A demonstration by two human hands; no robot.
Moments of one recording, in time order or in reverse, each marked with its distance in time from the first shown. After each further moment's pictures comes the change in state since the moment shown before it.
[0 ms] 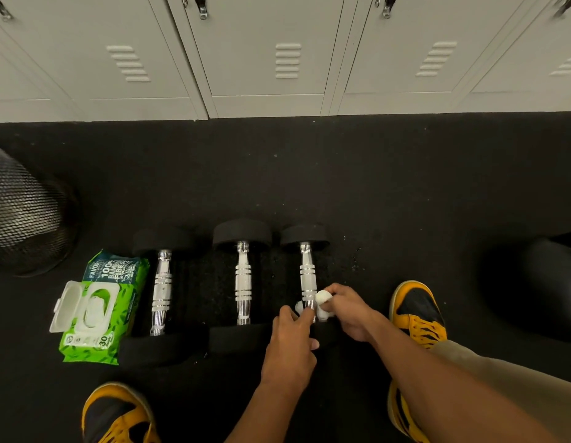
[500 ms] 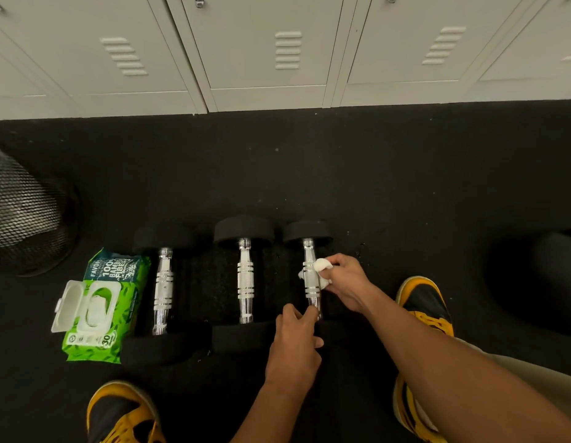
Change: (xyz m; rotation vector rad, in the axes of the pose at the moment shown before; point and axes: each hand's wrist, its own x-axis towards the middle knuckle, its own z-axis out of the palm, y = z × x) left_hand 0.002 0.003 -0.001 -0.001 -0.012 -0.027; right_hand 0.011 -0.044 0.004 0.214 0.087 -0.110
